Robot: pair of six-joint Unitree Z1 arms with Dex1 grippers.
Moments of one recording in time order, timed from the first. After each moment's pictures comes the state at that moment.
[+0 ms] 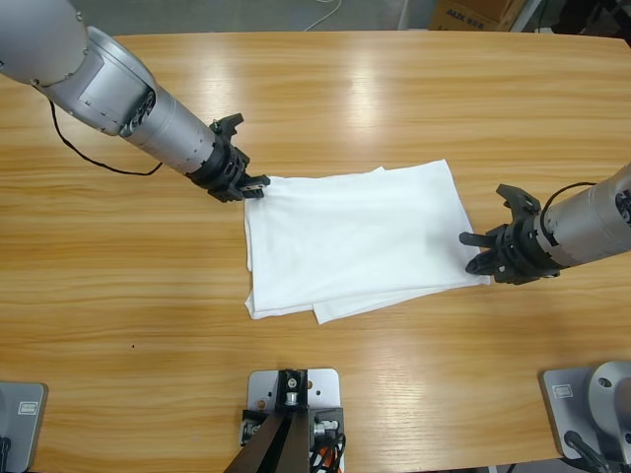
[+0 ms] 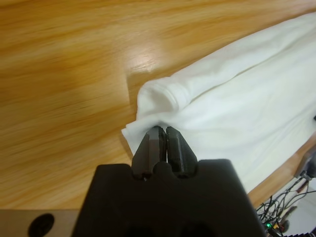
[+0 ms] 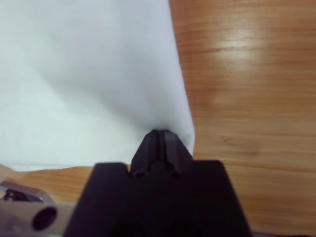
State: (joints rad) arm 0 -0.69 2.07 -1.27 0.42 -0.31 -0.59; arm 1 0.50 1.63 -0.64 0.43 0.19 0.60
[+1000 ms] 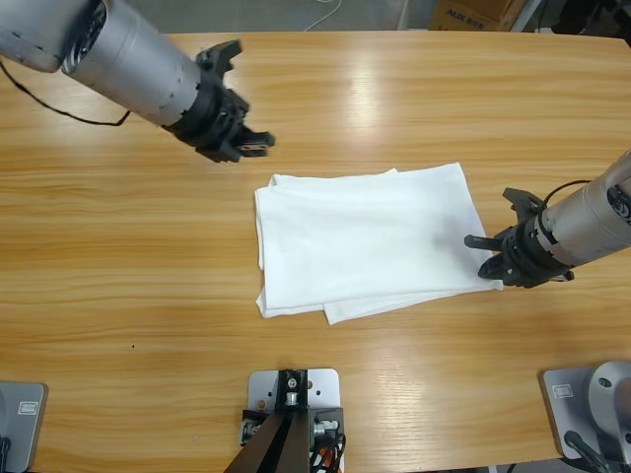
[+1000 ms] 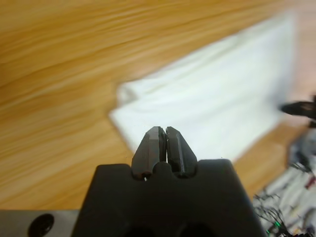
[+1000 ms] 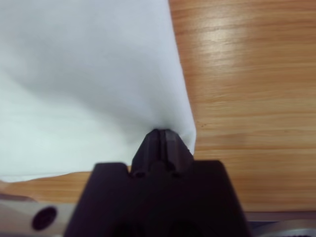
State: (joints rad) arm 0 -0.79 1.91 -1.43 0.59 -0.19 -0.56; arm 1 0.52 1.66 -0.70 0.56 0.13 0.65
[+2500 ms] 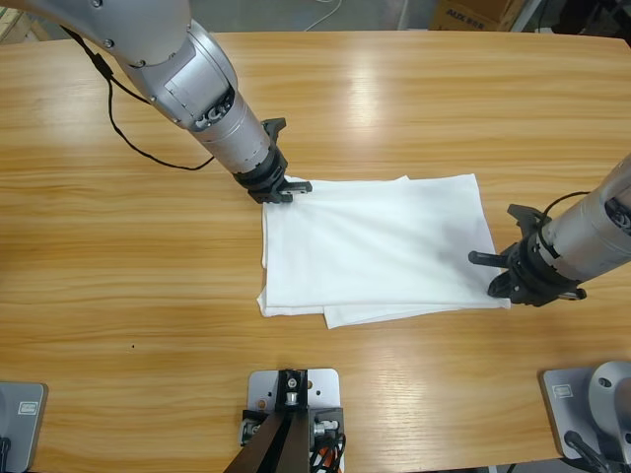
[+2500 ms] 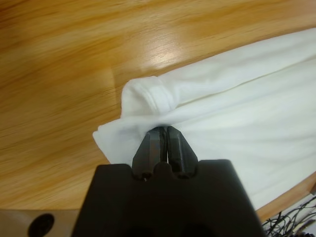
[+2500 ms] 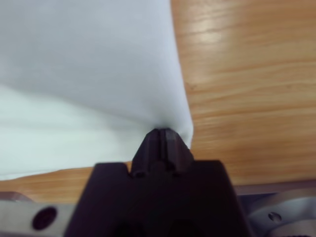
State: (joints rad) arm 0 -0.82 2.21 -1.57 0.66 -0.19 -0.65; arm 1 0.58 1.67 -0.73 0.67 0.12 0.74
